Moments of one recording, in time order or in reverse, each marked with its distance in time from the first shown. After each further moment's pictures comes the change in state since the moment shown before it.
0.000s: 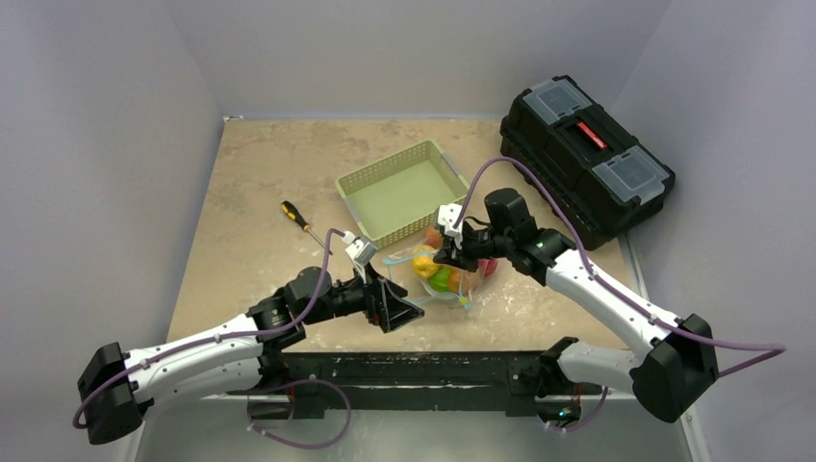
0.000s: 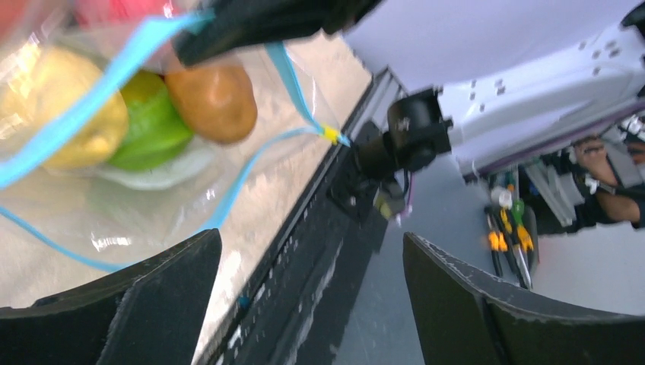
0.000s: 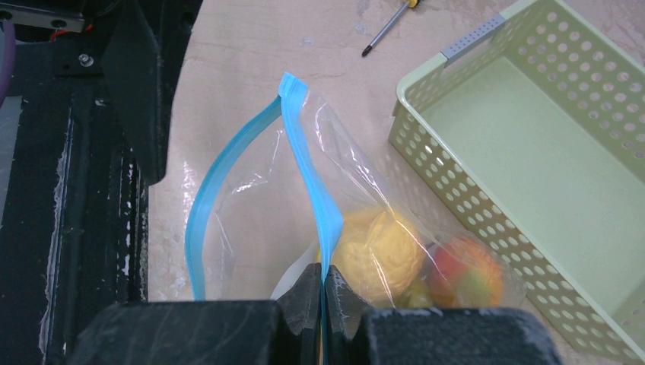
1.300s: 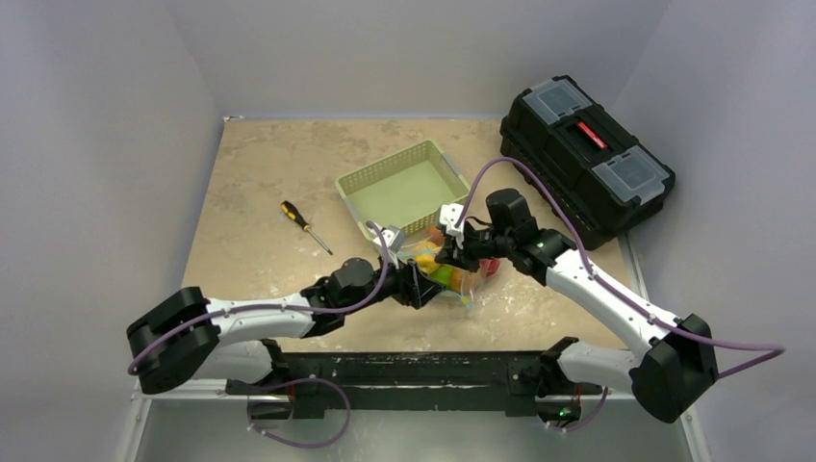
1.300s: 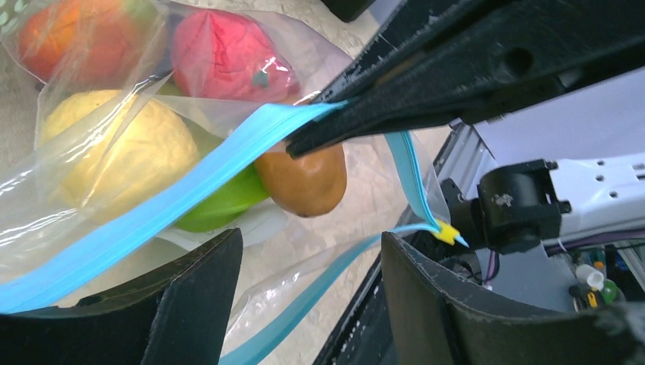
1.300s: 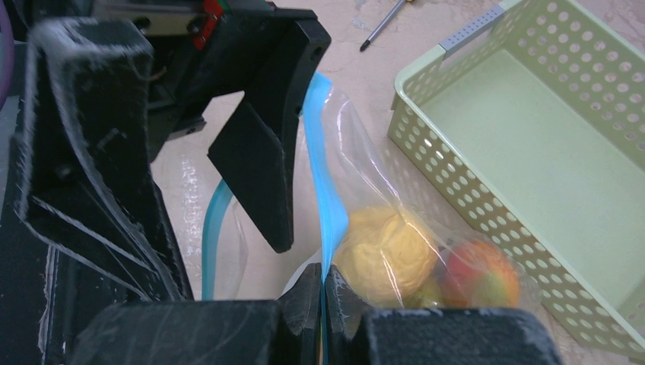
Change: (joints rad) left arm -0.014 0.488 0.045 0.394 -0.201 0.028; right arm -0.016 0.000 -0.013 0.008 -0.008 0.003
